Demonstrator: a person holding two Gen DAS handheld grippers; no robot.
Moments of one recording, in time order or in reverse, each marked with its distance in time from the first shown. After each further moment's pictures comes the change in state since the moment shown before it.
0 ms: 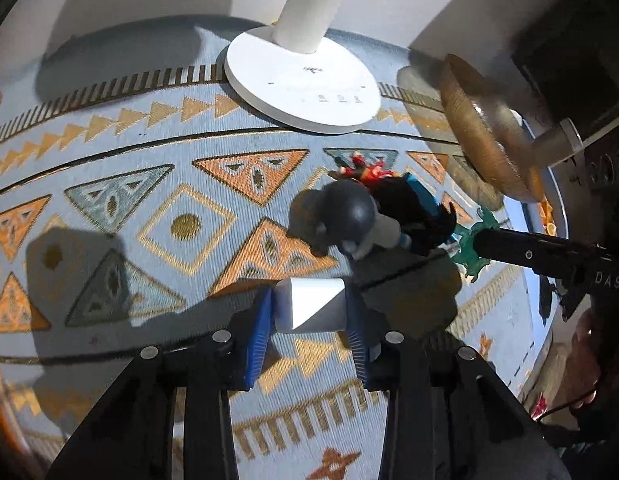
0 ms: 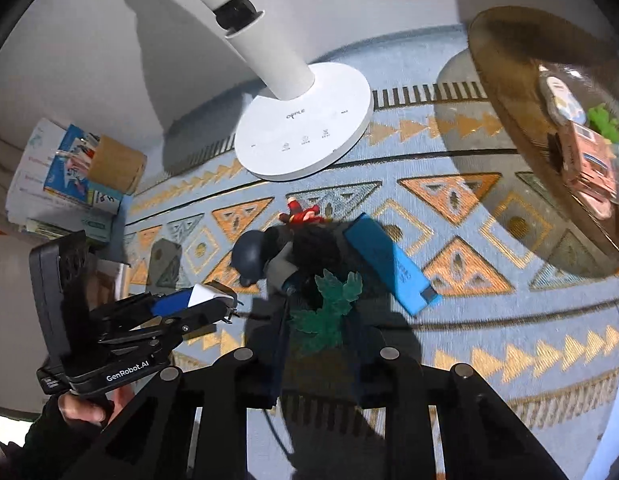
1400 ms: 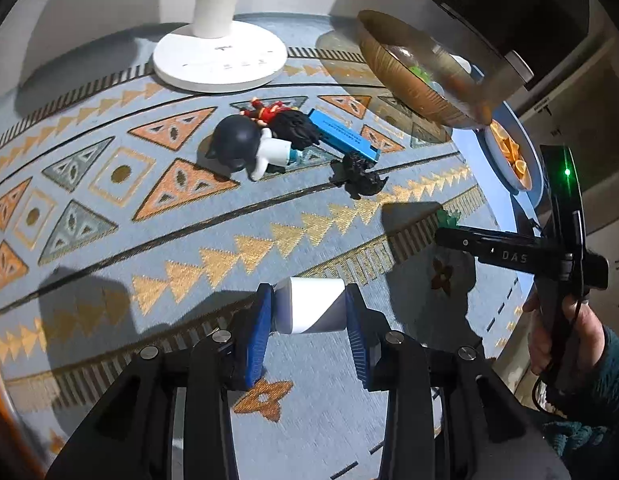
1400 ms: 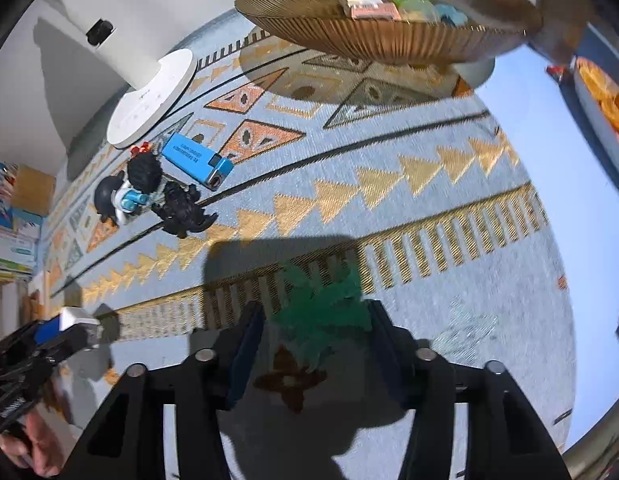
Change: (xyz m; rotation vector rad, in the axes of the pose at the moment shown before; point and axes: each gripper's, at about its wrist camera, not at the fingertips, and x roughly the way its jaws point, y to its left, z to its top) left arm -0.016 -0.060 -0.054 0.147 0.035 -0.015; right arm -0.011 -0.073 -0.103 0.189 -0.041 -0.310
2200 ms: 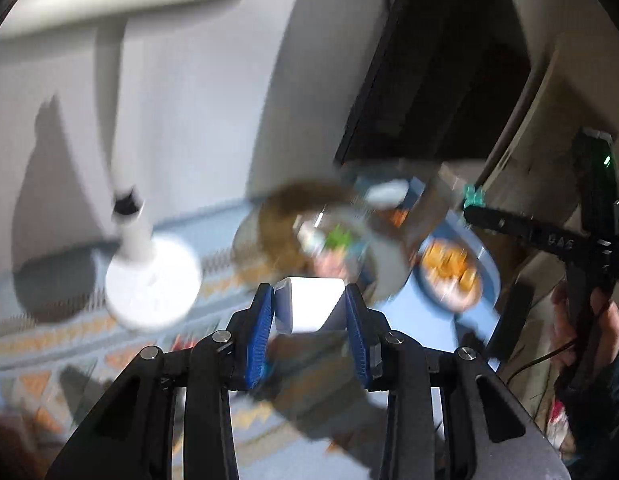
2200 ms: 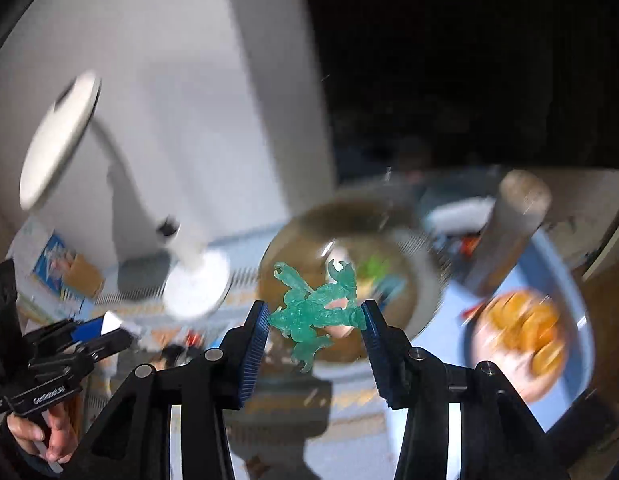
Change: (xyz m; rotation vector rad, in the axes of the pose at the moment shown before) left arm -0.096 -0.140 0.132 0.149 -0.416 -0.039; right arm -0.234 -0.065 0.105 -0.098 -0.518 0.027
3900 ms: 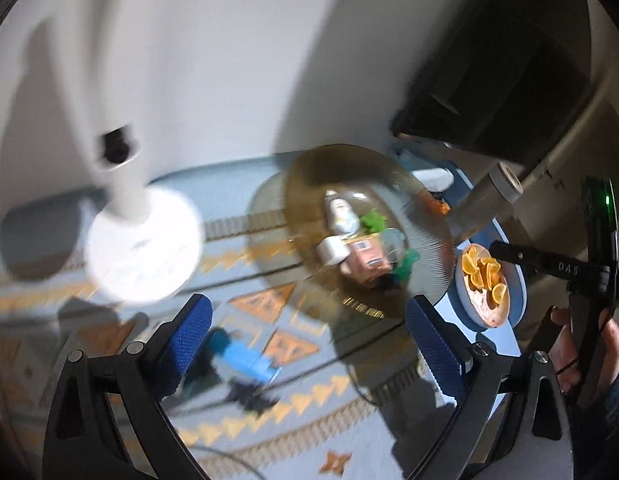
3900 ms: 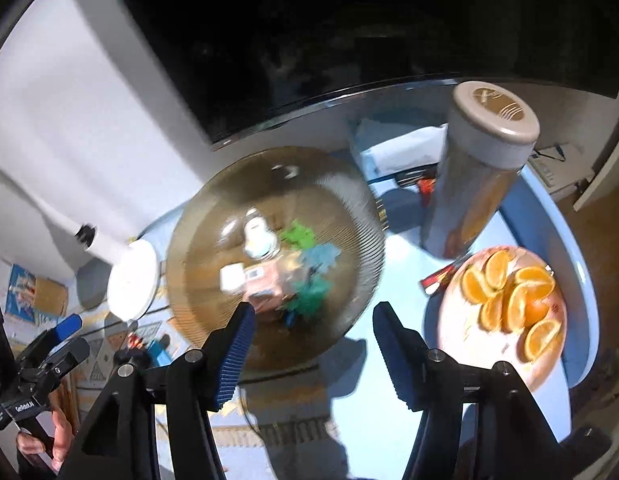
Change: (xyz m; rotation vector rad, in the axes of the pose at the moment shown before) left arm 0.063 0.034 -0.018 -0.180 0.156 0.102; right arm 0.090 -0.067 -0.018 0.137 0.282 -0.010
